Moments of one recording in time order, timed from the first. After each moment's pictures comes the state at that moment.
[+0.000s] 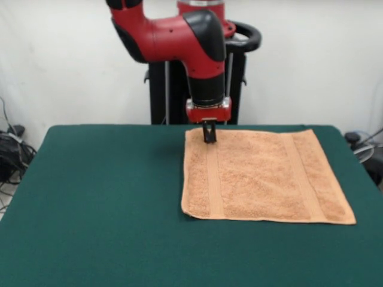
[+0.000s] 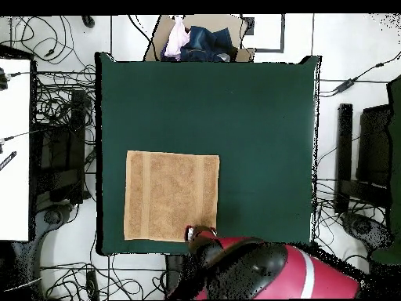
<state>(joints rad) -0.51 -0.39 0.06 2.15 -0.50 -0.13 1.84</state>
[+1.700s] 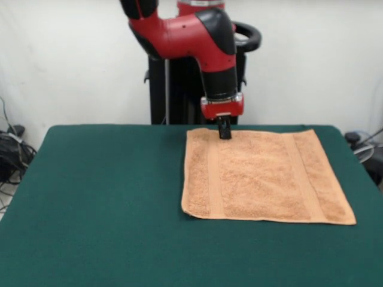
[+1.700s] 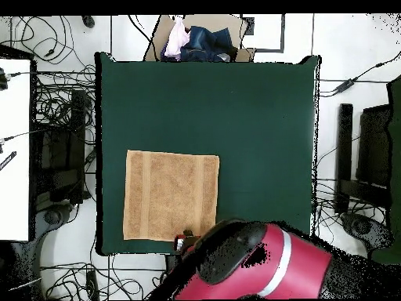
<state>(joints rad) -0.47 -0.27 0.02 2.23 -0.50 -0.46 1.84</state>
